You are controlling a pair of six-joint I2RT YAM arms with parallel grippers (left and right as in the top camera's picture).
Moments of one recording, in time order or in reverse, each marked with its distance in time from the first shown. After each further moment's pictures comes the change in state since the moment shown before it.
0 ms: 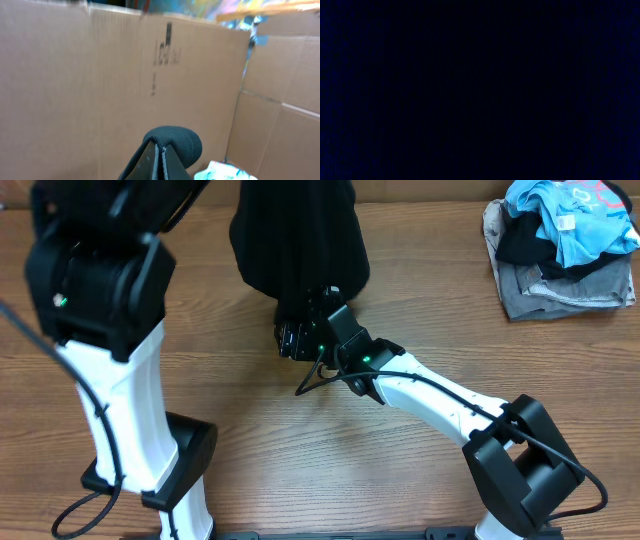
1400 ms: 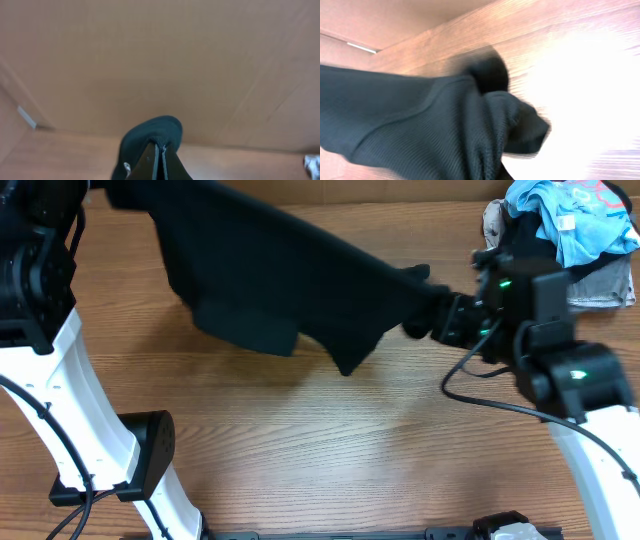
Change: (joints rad) left arm 0.355 -0.013 -0.018 -0.465 -0.286 0.035; right arm -0.487 -0.599 0.258 -0.880 -0.195 -0.261
